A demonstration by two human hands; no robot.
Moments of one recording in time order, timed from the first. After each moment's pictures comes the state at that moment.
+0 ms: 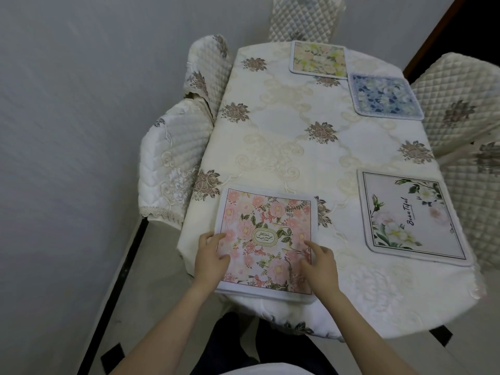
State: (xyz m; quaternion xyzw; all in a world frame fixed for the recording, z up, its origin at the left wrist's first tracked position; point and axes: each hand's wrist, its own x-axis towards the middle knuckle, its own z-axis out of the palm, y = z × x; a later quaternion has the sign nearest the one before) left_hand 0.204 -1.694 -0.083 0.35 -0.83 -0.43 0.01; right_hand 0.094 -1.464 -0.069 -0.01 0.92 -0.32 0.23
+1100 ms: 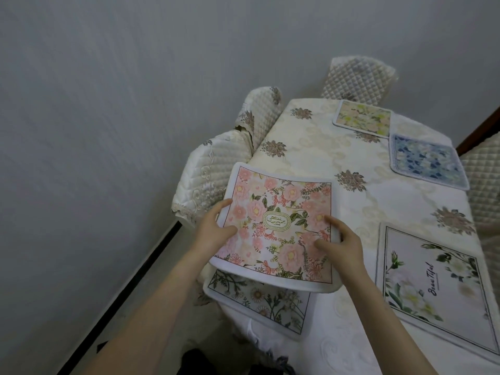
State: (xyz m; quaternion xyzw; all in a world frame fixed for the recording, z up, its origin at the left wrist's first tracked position) left_hand 0.186 -1.692 0.034 0.37 -0.72 -0.56 0.18; right_hand 0.017 -1.468 0.040 -0.11 0.79 -0.57 0.21
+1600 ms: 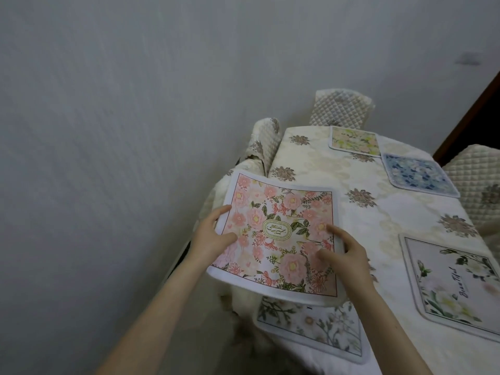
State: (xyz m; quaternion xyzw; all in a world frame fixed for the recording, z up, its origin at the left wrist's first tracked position) left_hand 0.263 -1.810 0.080 0.29 -0.73 -0.58 0.18; right_hand 0.130 -1.567 0.085 -0.09 0.78 -0.60 0.15
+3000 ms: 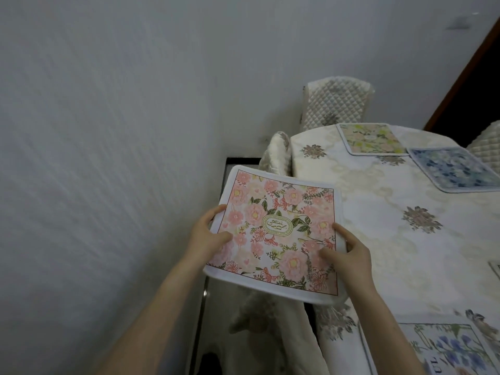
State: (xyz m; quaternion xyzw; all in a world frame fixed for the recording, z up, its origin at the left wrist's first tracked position) left_hand 0.071 -2.176 0.086 0.25 -0.75 -0.60 0.08; right_hand 0.003 -1.904 0.069 0.07 0.75 -0.65 0.10
